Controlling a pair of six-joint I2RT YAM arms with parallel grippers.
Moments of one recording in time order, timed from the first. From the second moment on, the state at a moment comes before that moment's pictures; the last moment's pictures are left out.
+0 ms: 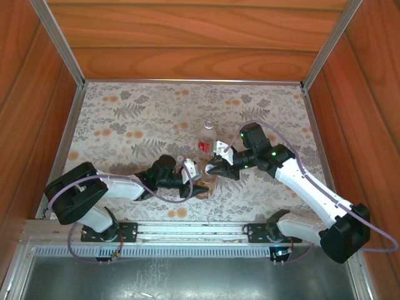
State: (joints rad) left arm -0.92 1.50 0.43 0.63 0.51 0.06; right arm 0.62 1.12 0.91 -0.67 -0.75 -0.60
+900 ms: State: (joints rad) left arm -1.08 1.40 0.45 0.57 -0.18 0.25; right arm 0.79 1.02 0.87 -0.57 -0.21 0.28
